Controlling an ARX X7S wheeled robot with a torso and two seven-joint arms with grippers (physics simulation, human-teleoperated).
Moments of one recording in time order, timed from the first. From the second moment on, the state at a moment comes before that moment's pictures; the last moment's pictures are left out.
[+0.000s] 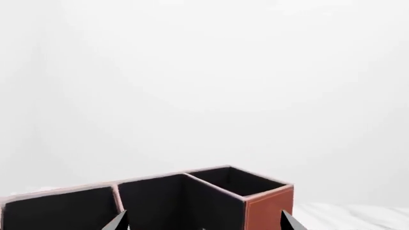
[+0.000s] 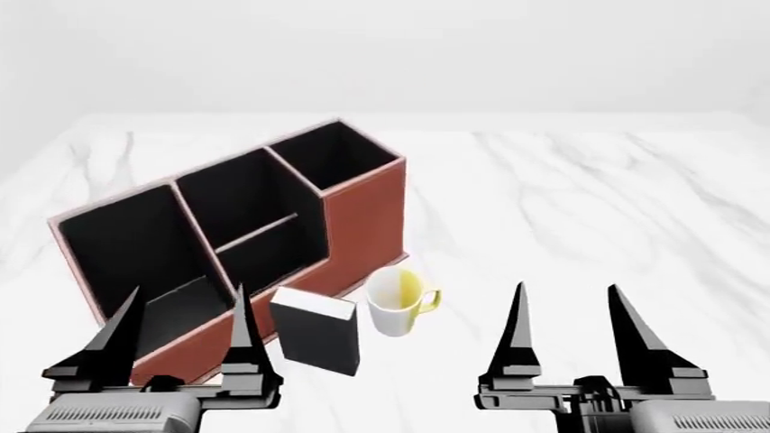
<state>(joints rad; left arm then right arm) 0.23 -0.19 0.04 0.68 -0.21 -0.08 -0.16 -0.22 0.18 -0.10 -0.66 0.16 0.02 0.19</state>
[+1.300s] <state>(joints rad) 0.23 -0.23 0.08 0.68 -0.22 -0.07 -0.21 -0.22 0.22 -0.13 -0.65 0.14 -0.01 0.25</state>
